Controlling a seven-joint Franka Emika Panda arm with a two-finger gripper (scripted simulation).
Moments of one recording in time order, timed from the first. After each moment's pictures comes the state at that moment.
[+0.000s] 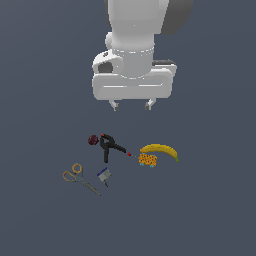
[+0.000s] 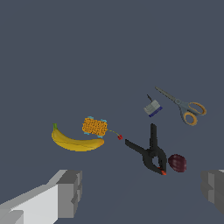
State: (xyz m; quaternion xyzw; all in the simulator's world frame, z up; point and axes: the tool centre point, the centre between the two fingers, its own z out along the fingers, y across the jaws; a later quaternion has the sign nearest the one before) arm 0.014 0.012 0.342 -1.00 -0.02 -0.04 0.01
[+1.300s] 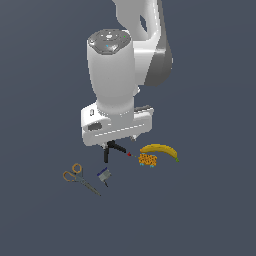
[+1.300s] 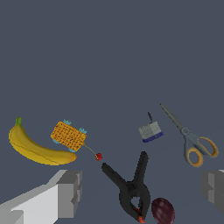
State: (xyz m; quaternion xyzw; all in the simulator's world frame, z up) arm 0.074 -0.028 0.245 -0.99 -0.15 -0.03 0.00
